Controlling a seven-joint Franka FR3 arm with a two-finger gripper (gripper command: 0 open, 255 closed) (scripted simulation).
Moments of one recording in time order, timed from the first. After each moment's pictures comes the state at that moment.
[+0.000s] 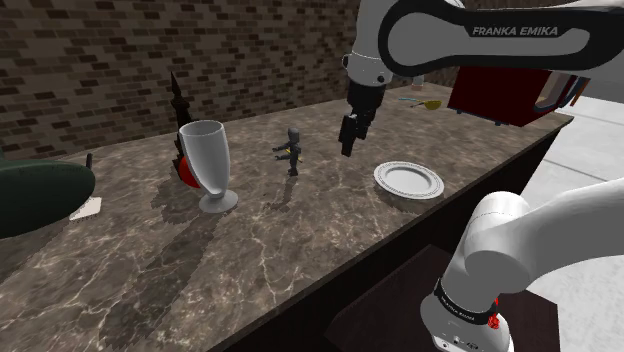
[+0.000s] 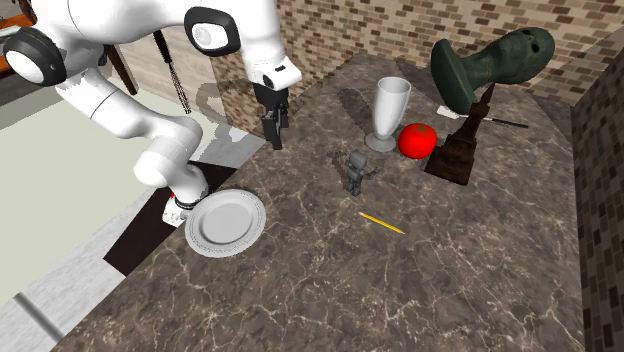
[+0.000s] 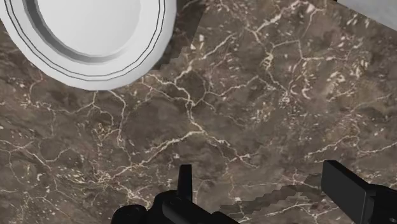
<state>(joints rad) 0.02 -0.76 0.06 -2.37 -0.02 1.72 -0.05</state>
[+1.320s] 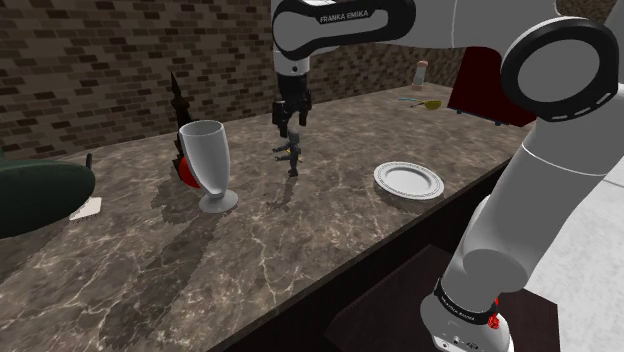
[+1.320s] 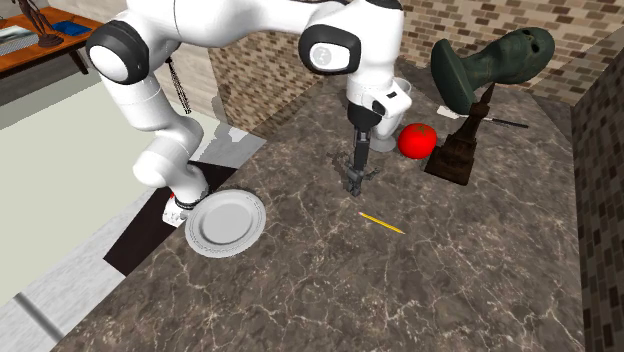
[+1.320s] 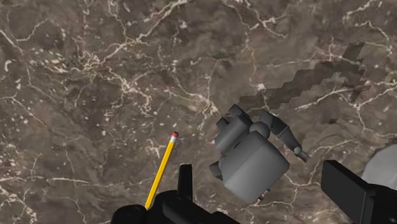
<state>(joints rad) -0.01 -0.06 0.05 -1.78 -0.03 1.73 -0.05</state>
